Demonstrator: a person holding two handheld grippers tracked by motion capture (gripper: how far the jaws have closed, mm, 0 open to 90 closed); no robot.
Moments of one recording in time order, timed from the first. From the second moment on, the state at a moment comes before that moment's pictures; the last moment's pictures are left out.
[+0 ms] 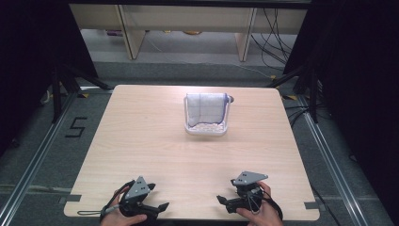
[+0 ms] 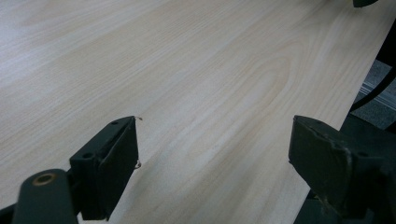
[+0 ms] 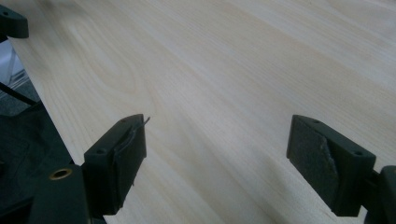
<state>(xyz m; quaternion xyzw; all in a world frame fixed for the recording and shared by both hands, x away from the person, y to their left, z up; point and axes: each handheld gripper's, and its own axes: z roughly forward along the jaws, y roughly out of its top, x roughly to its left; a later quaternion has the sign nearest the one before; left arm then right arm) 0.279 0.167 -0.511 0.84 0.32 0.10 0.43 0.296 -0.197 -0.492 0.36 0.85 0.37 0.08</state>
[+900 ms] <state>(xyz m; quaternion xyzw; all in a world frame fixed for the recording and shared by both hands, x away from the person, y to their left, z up) 0.313 0.199 -0.518 0.81 0.40 0.12 0.41 0.315 -0.230 -0.492 0.41 0.83 0.35 0.13</state>
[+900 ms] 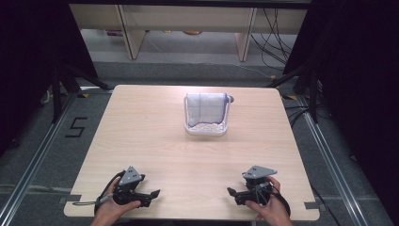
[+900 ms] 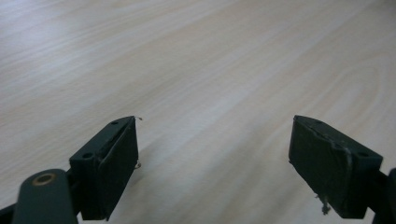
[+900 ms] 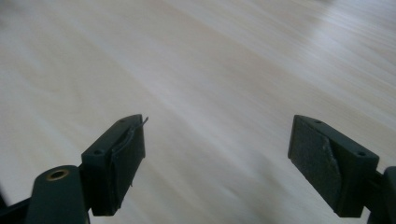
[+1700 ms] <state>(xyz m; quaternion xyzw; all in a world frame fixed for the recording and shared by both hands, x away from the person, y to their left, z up) 0.311 0.204 -0.514 0.80 0.42 0.13 0.41 0.319 -0.253 -0.497 0.44 0.82 0.34 0.14</state>
